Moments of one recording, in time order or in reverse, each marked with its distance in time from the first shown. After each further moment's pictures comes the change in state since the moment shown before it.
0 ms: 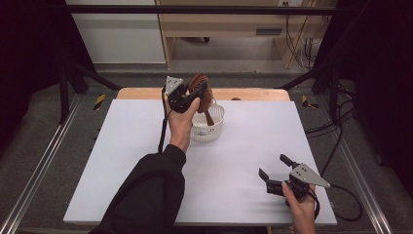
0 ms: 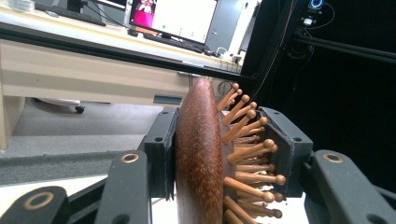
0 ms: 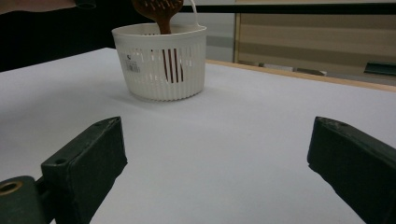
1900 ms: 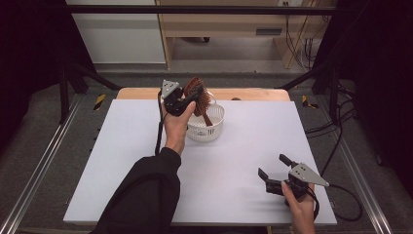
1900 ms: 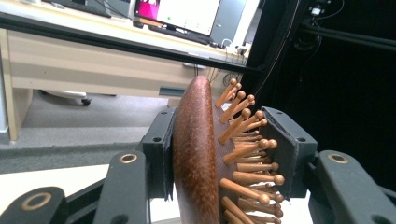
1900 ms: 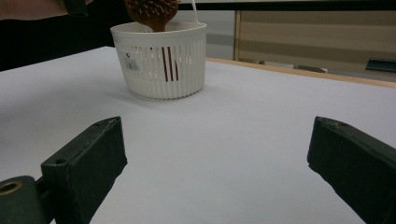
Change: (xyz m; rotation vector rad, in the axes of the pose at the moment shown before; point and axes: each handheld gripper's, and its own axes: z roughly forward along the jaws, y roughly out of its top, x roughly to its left) left arm 0.015 -0.008 -0.009 0.037 0.017 0.008; right arm -0.001 -0.001 0.003 0.006 0.000 0.002
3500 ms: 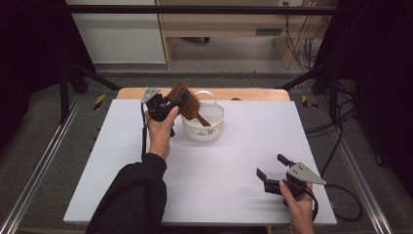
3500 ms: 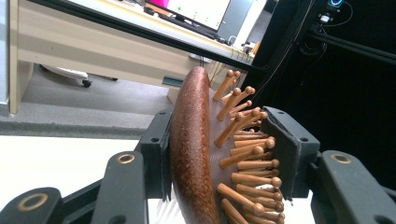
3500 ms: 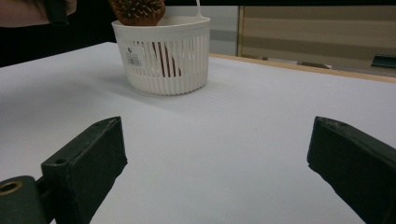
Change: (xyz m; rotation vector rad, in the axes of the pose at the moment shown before) left arm 0.044 -0.013 -0.027 0.013 0.000 -0.113; right arm 0.001 -0.002 0.005 0.017 0.014 0.002
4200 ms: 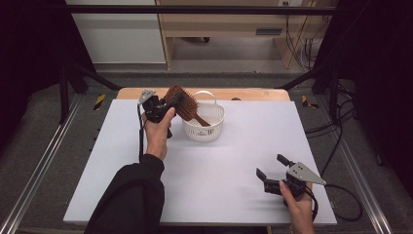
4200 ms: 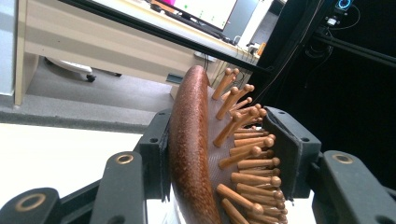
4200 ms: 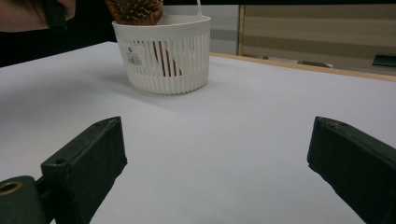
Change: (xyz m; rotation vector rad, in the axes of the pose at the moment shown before) left arm 0.012 -0.004 -0.004 0.003 0.016 -0.029; right arm 0.000 0.000 0.000 0.003 0.001 0.002
